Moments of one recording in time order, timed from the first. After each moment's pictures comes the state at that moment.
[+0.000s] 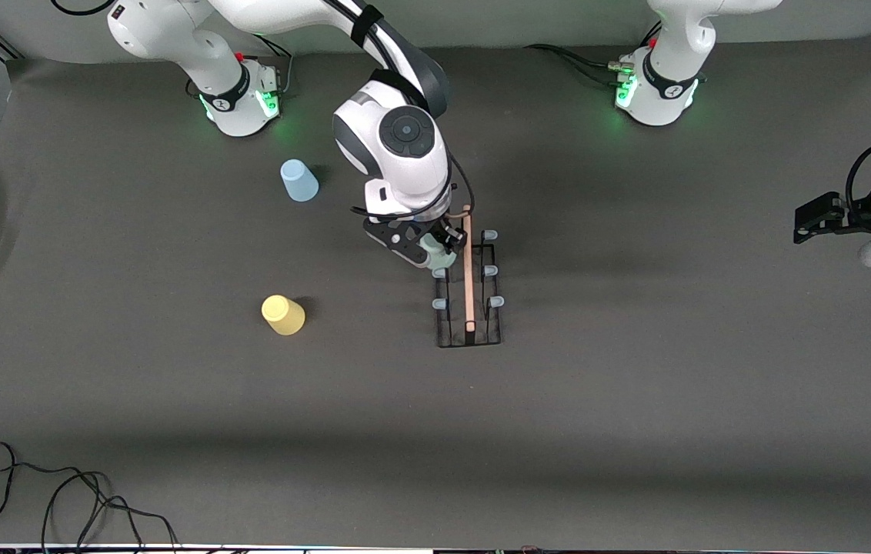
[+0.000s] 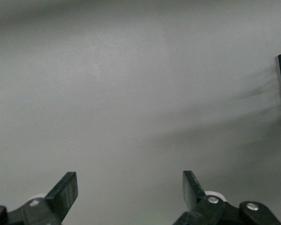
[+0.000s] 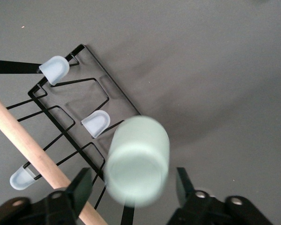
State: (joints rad) left arm -0.03 0.07 0.03 -1.58 0.02 1.61 0.24; right arm 0.89 0.49 -0.09 -1.61 0.10 2.10 1.40
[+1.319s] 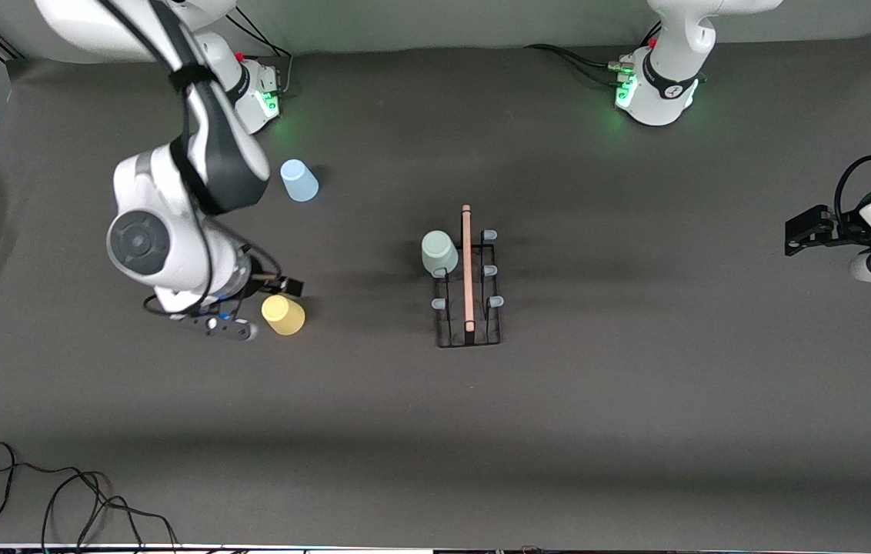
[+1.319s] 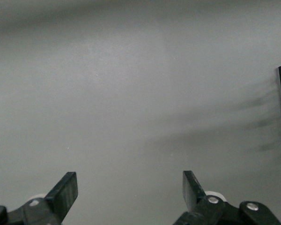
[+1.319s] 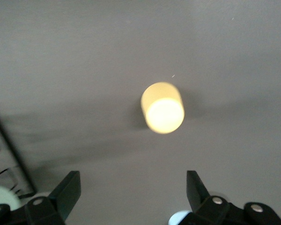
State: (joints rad) left arm -0.05 0.09 0.03 -1.57 0.03 1.64 0.19; right arm 0.43 0.33 -0.15 -1.75 0.13 1.91 0.45
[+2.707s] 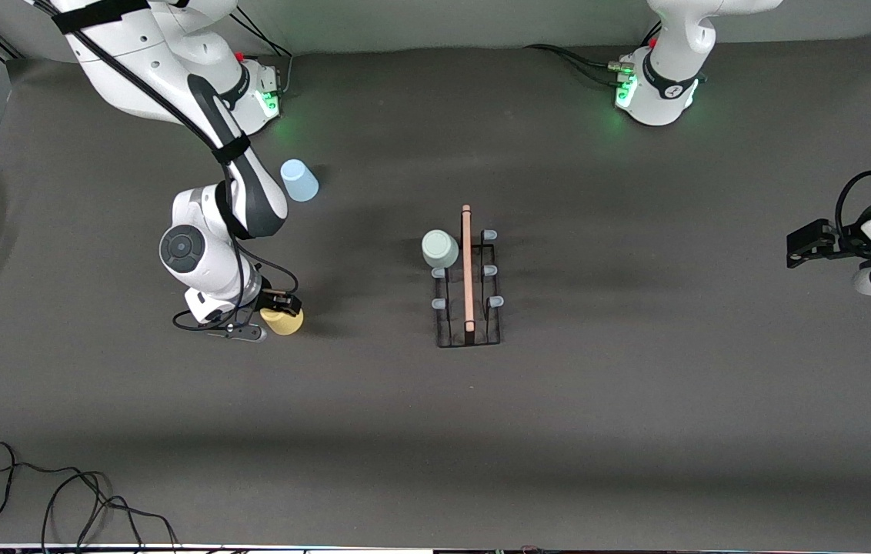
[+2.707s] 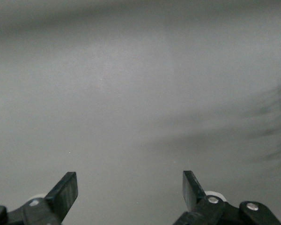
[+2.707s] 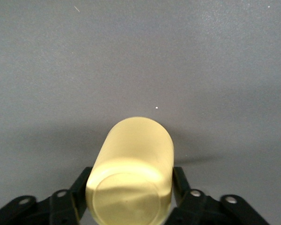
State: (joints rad) left arm -0.04 0.12 0.04 -1.58 0.03 1.68 0.18; right arm 0.41 0.41 -0.14 -2.13 0.16 2.53 0.34
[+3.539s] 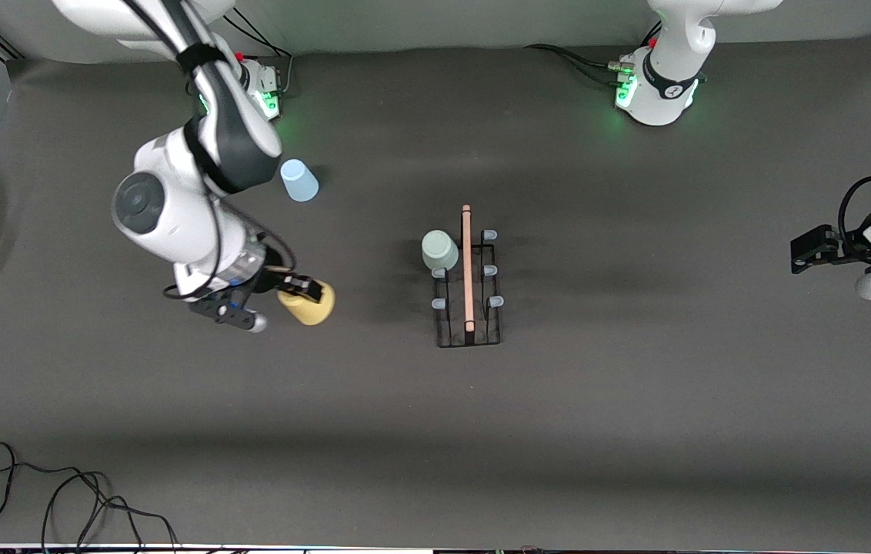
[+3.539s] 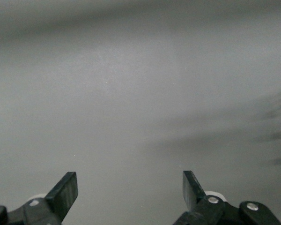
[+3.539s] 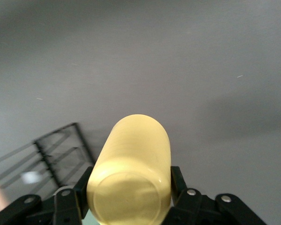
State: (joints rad) left arm -0.04 0.12 0.04 -1.58 0.04 1.71 0.18; right arm 0.54 0.27 -0.13 -1.79 0.28 2.16 0.70
